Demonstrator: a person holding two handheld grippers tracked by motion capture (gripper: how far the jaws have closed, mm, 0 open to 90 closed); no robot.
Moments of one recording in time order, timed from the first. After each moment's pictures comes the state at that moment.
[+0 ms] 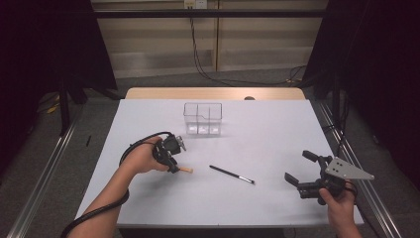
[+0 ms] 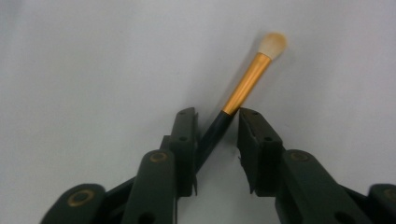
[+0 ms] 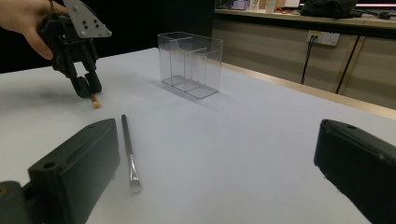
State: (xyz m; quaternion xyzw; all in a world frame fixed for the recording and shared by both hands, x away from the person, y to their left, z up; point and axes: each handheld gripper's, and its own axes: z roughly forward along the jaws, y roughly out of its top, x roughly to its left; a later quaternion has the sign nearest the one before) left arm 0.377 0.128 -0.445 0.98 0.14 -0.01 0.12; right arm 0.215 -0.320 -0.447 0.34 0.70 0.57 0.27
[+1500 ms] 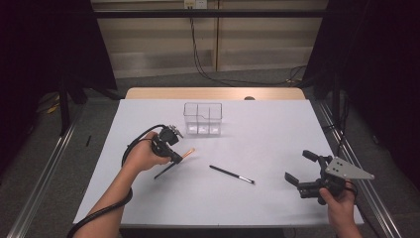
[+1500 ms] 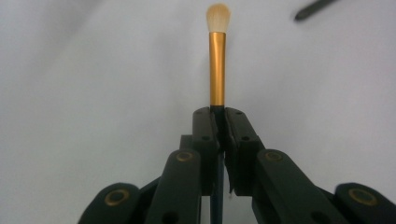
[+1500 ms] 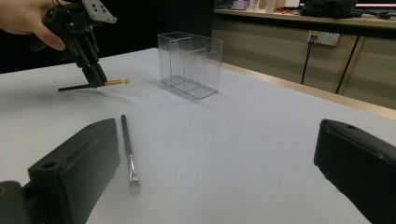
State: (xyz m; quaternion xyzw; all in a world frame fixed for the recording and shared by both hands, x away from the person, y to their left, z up) left arm 0.388 0.137 -0.433 0.94 0.26 -0.02 0.22; right arm 0.215 -0.321 -0.447 0.34 0.70 0.57 0.27
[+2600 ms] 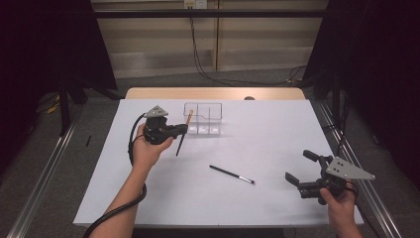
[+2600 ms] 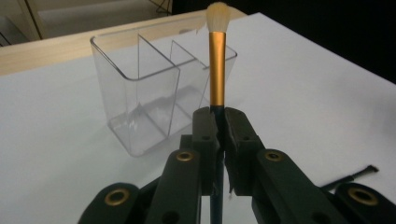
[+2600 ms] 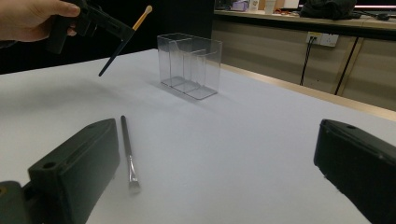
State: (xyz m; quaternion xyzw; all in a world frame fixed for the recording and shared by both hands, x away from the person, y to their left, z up) left arm 0.391 0.151 -0.407 0.78 0.35 0.09 0.51; right arm 0.214 -0.321 -0.446 0.34 0.70 0.57 0.27
